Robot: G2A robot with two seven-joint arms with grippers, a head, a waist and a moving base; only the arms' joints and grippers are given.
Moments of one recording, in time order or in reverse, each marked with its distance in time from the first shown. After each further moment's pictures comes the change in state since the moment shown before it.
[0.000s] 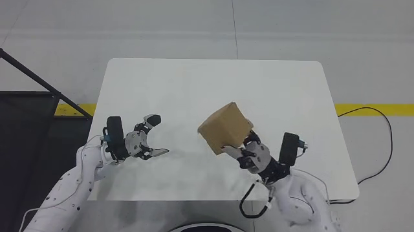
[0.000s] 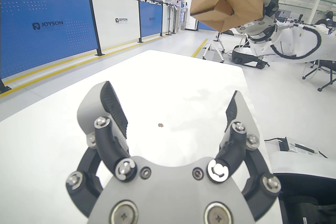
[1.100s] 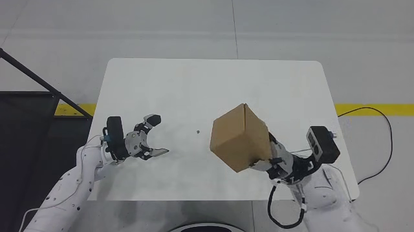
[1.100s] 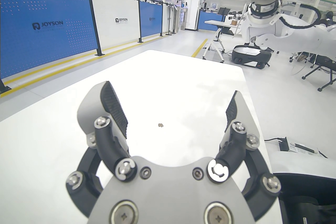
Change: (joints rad) left arm 0.000 0.000 0.000 0.000 0.000 0.000 0.000; right arm 0.084 0.039 0.077 0.002 0.480 -0.352 0.295
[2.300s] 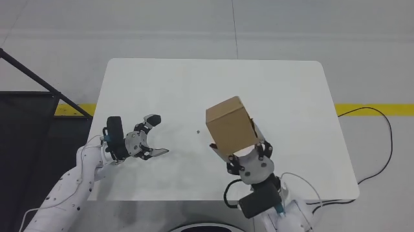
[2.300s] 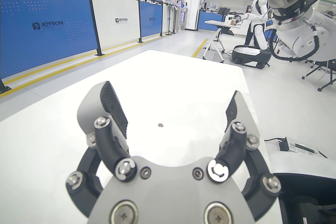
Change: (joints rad) left arm 0.000 0.000 0.000 0.000 0.000 0.000 0.000; right arm -0.200 -0.069 -0.202 -0.195 -1.546 1.036 -0.705
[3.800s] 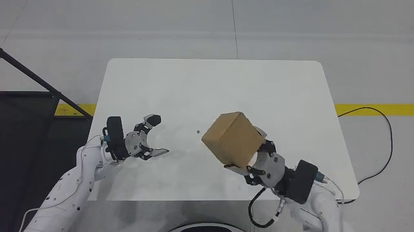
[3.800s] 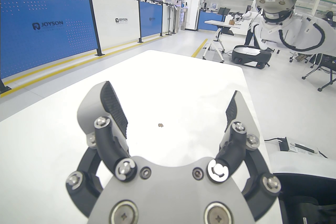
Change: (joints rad) left arm 0.000 0.000 0.000 0.000 0.000 0.000 0.000; right arm 0.027 0.050 0.207 0.046 0.518 -0.669 0.153
